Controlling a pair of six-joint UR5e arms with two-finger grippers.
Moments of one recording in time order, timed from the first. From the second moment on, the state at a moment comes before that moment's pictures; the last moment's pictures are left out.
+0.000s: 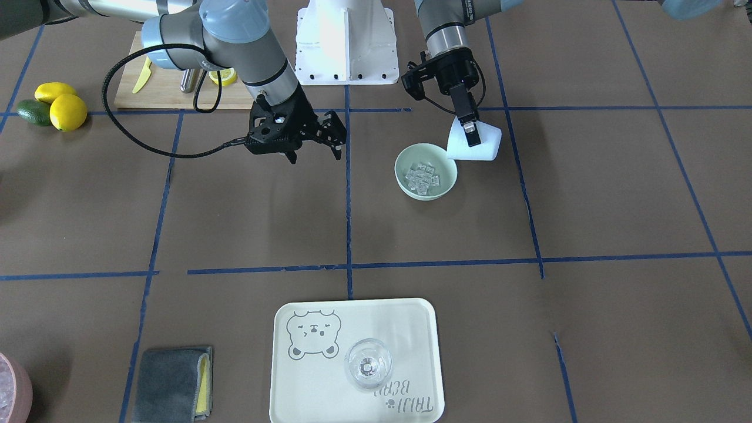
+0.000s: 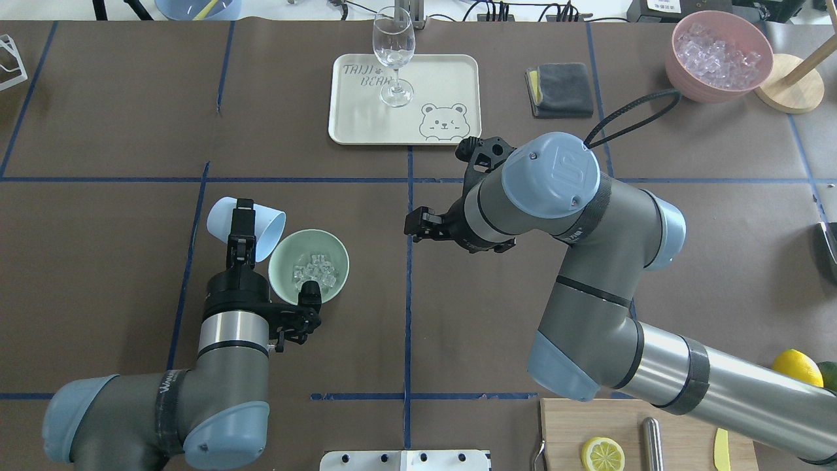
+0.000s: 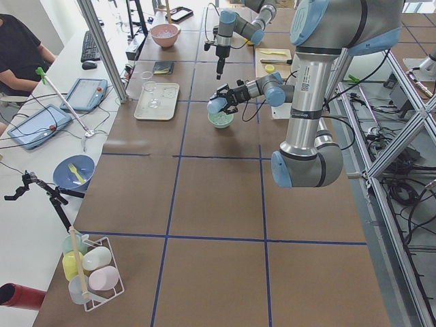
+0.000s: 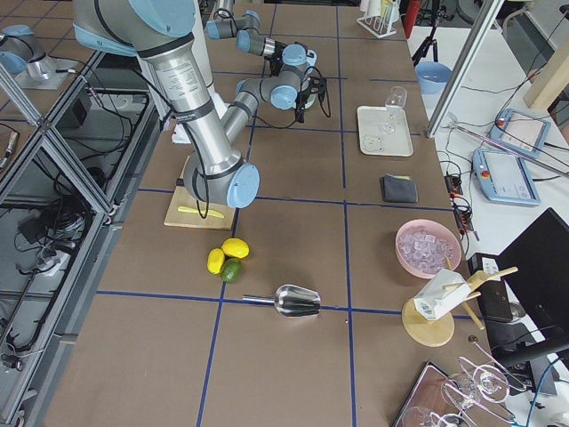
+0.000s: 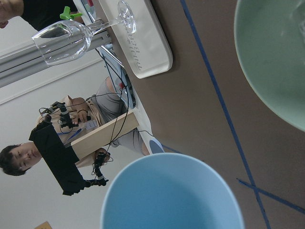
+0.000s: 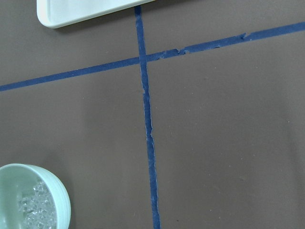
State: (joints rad) left arm -0.15 -1.85 -2.04 -1.48 -0.50 0.13; right arm 0.52 -0.99 1.79 -1.35 1.89 1.41
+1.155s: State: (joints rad) left arm -0.30 -1.32 -1.92 -2.62 -0.72 -0.36; right arm 0.50 -0.90 1.72 -1.36 1.87 1.44
